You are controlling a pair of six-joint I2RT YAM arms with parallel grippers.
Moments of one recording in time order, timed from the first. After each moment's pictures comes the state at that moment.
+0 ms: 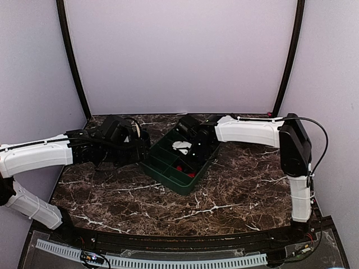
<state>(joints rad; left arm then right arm) -0.86 1.30 1.00 -0.49 -0.24 -0.88 0.90 2.10 1.72 -0.86 -0.03 -0.03</state>
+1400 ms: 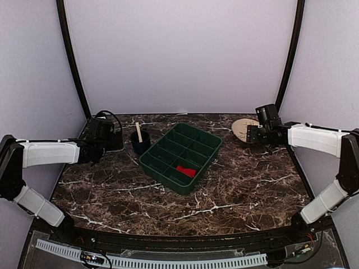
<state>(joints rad) -0.46 1.40 0.77 0.02 -0.59 -0.37 0.38 1.45 0.96 -0.25 0.41 0.33</state>
